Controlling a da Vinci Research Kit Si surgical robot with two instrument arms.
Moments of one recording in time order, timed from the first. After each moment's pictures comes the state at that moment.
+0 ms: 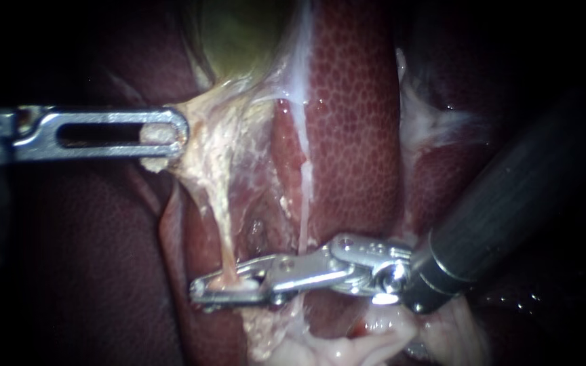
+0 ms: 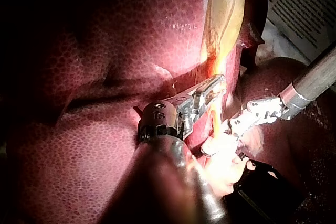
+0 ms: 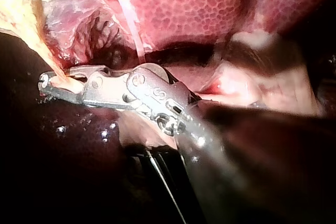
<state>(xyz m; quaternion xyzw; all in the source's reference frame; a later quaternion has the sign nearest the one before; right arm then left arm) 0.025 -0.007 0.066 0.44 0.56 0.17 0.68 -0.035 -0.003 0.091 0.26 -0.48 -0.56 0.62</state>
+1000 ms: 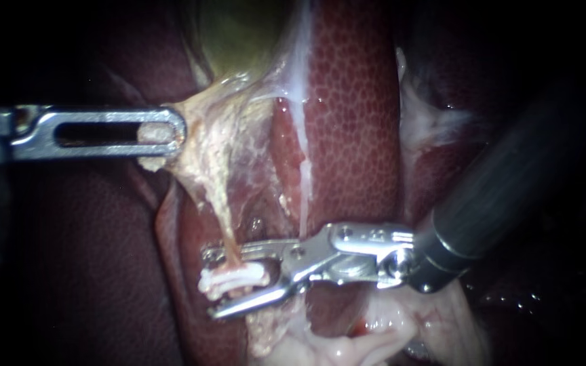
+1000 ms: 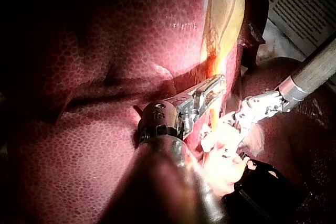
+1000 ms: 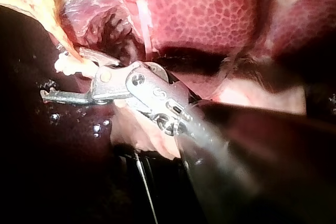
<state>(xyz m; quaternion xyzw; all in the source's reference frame) 0.024 -0.004 0.065 0.35 0.62 0.15 0.68 -0.035 -0.003 0.091 0.26 -0.48 -0.56 0.62</state>
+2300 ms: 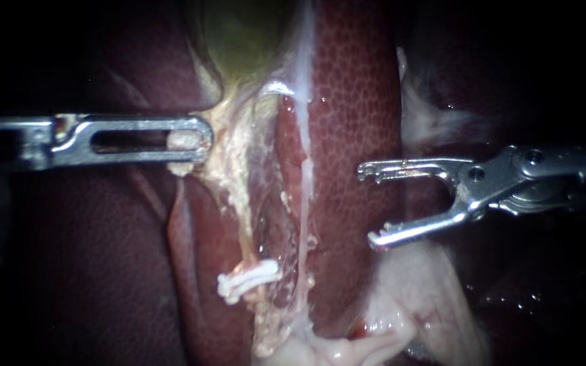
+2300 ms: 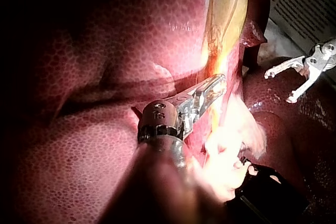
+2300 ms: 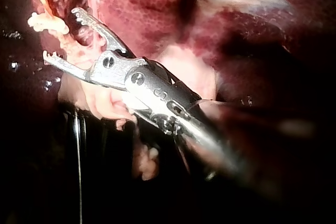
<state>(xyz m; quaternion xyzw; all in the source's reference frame) 0.008 0.005 0.052 0.29 0.62 0.13 0.72 -0.038 -0.004 0.097 0.25 -0.47 -0.56 0.63</state>
